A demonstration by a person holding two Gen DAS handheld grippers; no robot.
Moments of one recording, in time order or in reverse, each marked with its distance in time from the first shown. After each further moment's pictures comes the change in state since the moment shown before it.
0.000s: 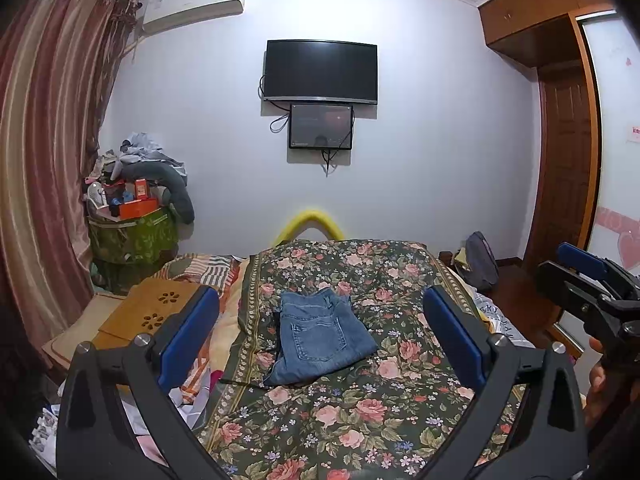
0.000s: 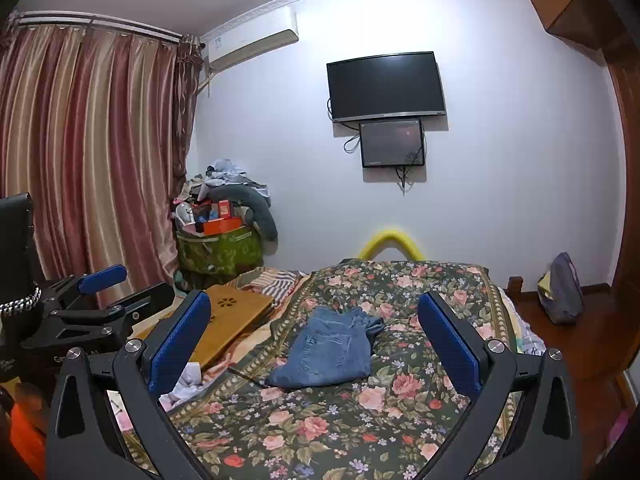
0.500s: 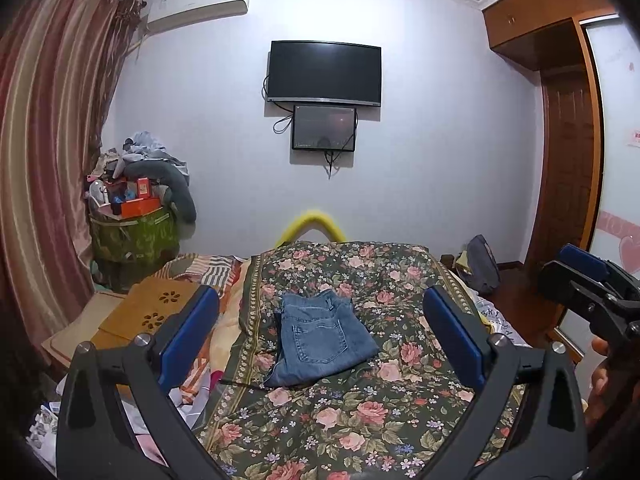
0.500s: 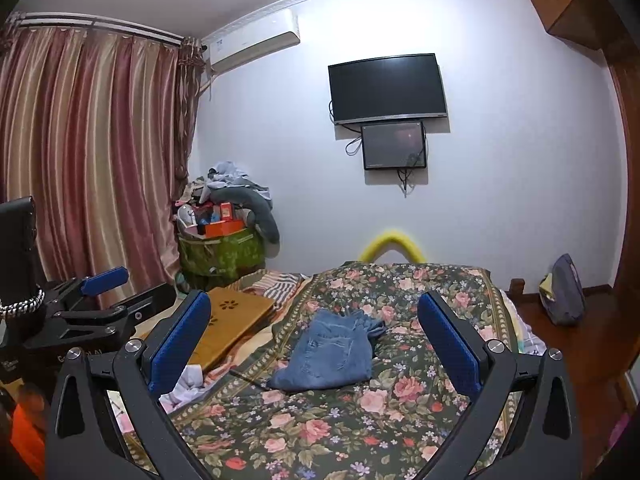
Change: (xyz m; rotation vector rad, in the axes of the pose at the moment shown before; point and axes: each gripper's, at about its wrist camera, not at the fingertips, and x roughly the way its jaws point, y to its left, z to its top) left arm 0.000 0.000 0.001 -0.014 -0.004 0.010; right arm 0.000 0.002 0.001 0.000 -0.007 0.011
